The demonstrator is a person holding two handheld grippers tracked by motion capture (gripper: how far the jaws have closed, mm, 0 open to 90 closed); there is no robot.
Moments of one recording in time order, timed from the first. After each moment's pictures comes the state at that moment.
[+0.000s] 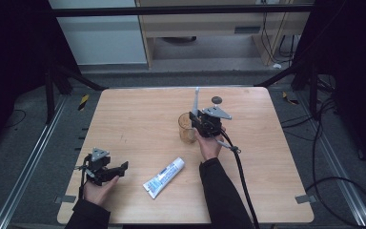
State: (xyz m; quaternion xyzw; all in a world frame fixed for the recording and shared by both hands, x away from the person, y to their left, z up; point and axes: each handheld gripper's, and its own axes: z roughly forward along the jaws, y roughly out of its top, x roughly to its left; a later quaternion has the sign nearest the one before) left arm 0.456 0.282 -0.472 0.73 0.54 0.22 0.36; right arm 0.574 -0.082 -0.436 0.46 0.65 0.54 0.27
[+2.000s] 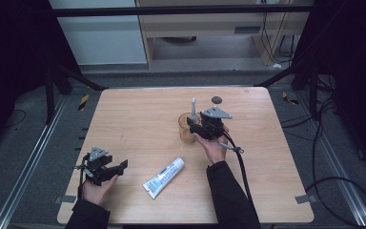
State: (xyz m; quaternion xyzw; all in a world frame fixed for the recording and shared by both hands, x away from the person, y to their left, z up) left arm 0.453 0.282 -0.463 0.73 0.53 0.21 0.38; right arm 0.564 -0.087 -0.428 0.44 0.69 0.51 0.26
